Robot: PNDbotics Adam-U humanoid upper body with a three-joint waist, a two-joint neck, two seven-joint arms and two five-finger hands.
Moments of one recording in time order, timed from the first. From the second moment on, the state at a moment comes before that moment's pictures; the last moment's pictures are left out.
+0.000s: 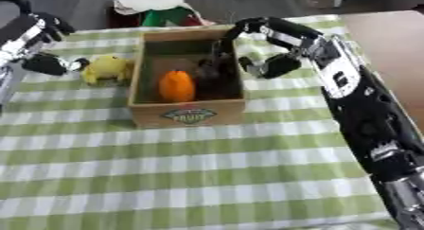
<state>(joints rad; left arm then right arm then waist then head) -0.75 0.59 -0.05 -1.02 -0.70 -0.13 -0.25 -0.99 -0.13 0.04 -0.93 0.73 -0.61 0.54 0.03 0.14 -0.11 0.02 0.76</state>
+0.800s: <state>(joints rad) -0.79 0.52 -0.03 -0.84 -0.89 -0.13 0.01 -1.00 -0.14 0.04 -0.93 0.72 -0.61 0.54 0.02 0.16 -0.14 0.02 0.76</state>
